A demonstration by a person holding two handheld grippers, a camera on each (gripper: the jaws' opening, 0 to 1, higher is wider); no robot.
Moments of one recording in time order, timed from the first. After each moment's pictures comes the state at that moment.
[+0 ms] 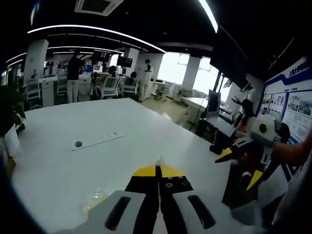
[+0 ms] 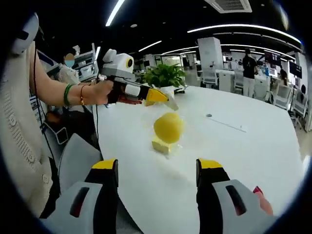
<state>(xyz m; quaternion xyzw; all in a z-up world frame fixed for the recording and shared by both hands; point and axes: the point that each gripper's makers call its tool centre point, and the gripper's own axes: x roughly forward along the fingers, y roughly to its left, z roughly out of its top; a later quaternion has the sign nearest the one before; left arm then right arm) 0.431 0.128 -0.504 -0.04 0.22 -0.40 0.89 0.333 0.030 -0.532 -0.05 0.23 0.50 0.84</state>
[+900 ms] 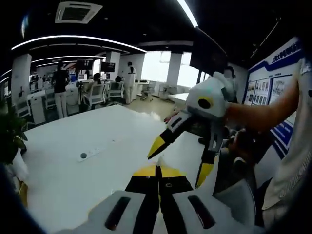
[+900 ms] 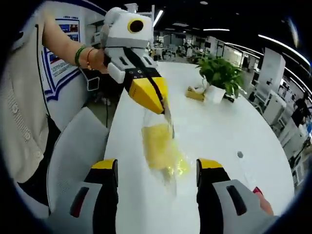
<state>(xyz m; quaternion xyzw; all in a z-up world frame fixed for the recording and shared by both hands) 0.403 0.171 -0.451 0.00 0.20 -0.46 0.86 0.389 0.167 -0.520 -0.26 0.24 0.66 0.66</state>
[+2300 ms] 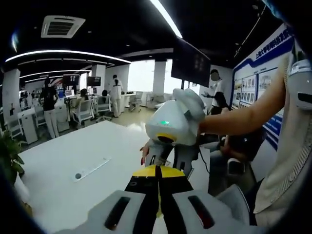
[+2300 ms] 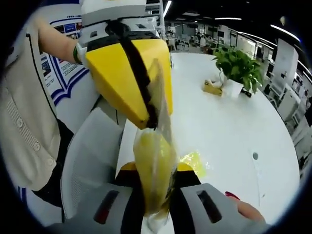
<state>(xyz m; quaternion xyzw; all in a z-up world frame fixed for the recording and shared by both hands) 0.382 0.148 -0.406 0.02 0.14 -0.51 0.85 0.361 0.178 -0.513 -0.26 0.29 0.69 0.62</state>
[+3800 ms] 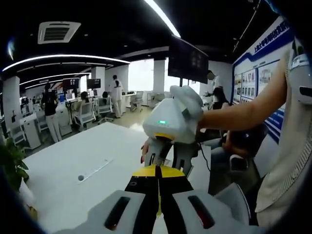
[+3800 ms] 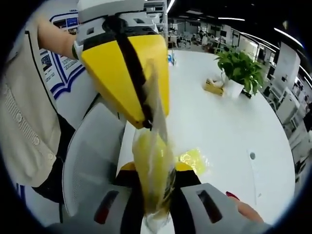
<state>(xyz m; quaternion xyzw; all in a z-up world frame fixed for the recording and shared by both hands) 0.368 0.143 -0.399 0.04 0.13 -0.50 0.85 0.353 0.170 -0.508 -0.28 0.29 0.68 0.61</state>
